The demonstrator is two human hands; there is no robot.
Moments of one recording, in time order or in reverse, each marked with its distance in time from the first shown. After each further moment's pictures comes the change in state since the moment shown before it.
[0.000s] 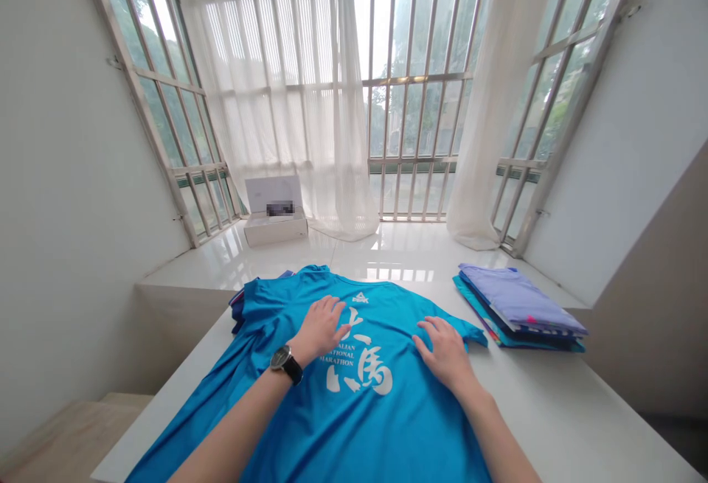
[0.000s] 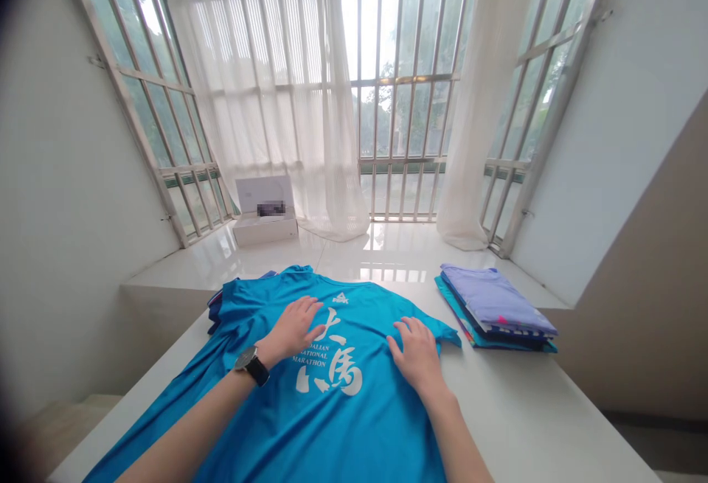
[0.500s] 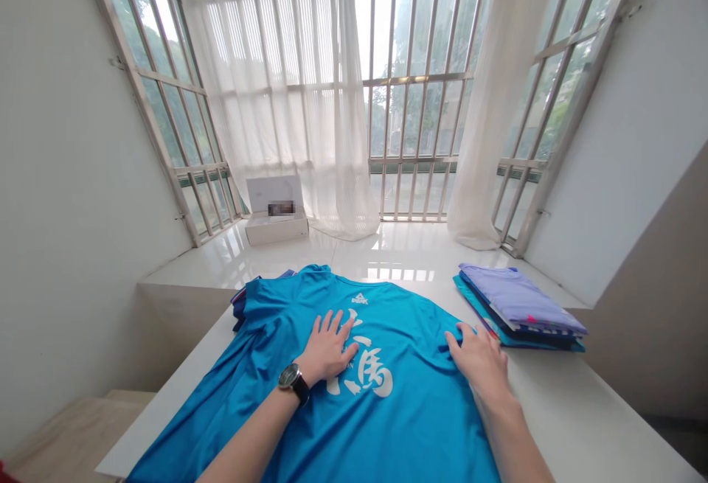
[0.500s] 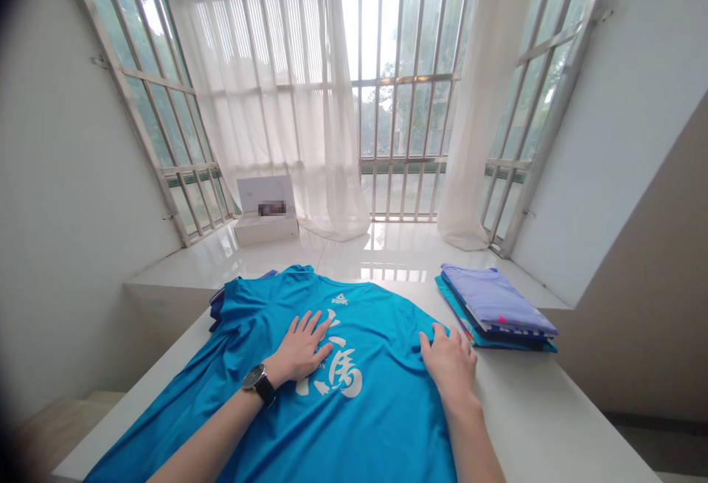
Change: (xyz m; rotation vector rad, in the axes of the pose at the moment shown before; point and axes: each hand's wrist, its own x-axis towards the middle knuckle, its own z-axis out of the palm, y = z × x) left_hand -0.019 0.021 0.027 -0.018 -0.179 -0.078; right_hand -0.007 0.026 -0.029 -0.233 -0.047 0.489
